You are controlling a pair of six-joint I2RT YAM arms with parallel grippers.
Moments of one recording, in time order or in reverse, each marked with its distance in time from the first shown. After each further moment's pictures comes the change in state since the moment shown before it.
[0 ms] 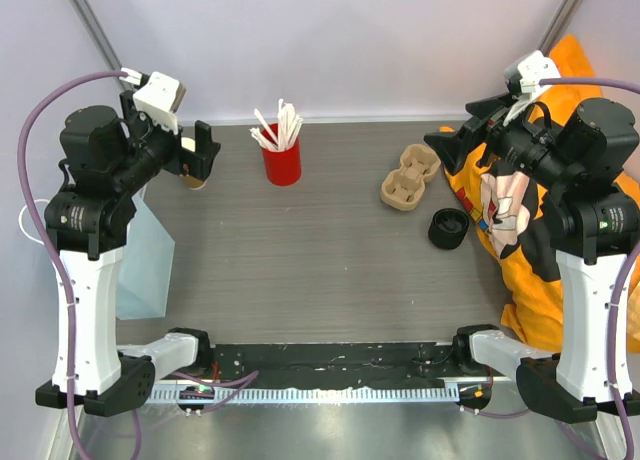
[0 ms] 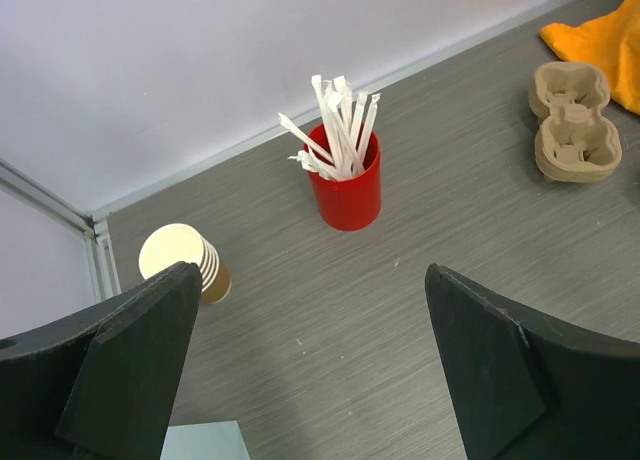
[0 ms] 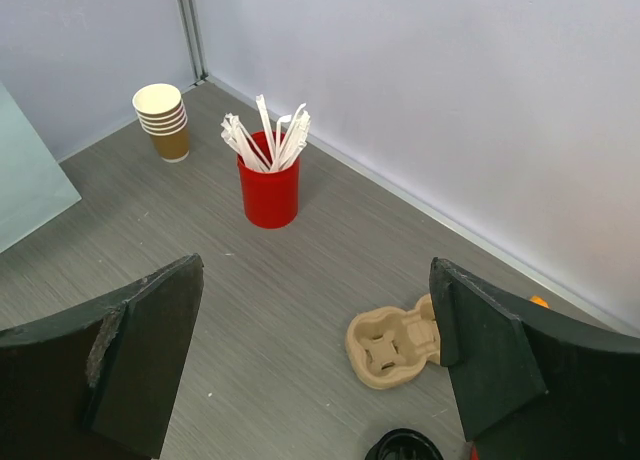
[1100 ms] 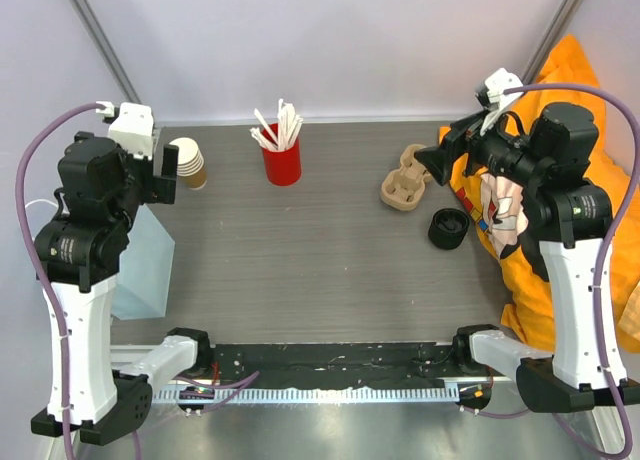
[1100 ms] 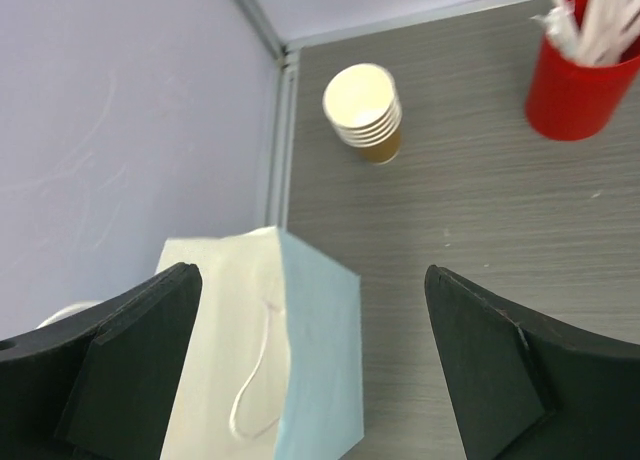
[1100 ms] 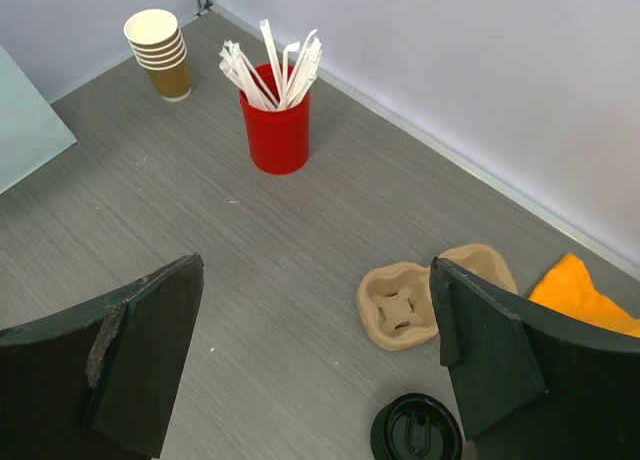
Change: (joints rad) left arm -0.001 -0.116 -0.077 -0.163 -0.529 0.031; right arm 0.000 -0.002 -0.151 0.005 -0.024 -0.056
